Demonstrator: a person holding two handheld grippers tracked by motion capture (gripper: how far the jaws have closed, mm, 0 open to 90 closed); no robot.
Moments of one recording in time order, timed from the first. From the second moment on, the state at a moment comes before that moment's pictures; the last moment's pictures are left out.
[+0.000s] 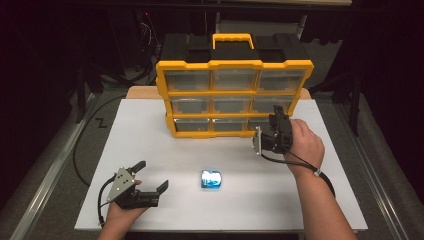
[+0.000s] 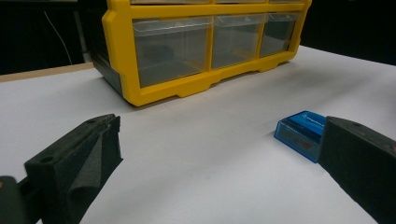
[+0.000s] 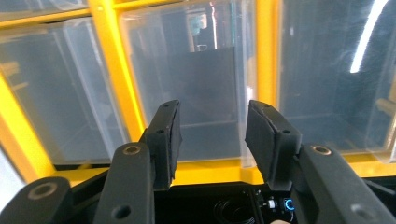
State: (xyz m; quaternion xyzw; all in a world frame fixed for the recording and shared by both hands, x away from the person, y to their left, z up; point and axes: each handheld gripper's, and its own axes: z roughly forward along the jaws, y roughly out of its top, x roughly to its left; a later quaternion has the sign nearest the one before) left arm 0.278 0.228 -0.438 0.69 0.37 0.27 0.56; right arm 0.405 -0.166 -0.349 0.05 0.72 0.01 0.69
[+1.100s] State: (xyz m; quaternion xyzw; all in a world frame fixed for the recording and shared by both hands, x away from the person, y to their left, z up) left arm 0.278 0.228 -0.438 0.69 0.36 0.27 0.56; right arm 0.433 -0.162 -0.333 0.03 0.71 -0.01 0.70
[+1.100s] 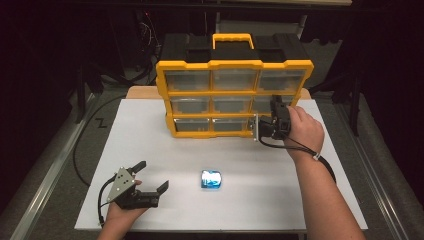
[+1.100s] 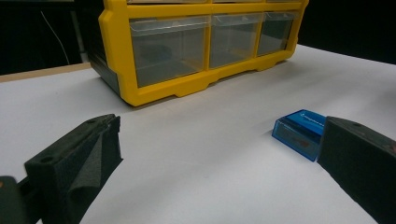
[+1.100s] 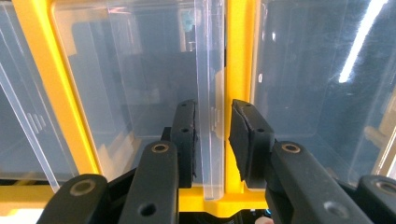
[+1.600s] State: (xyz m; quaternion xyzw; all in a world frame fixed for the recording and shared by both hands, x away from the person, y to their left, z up) left arm 0.278 0.228 -0.438 0.69 0.36 0.27 0.57; right arm 0.435 -0.162 -0.335 0.02 0.71 -0.02 0.70
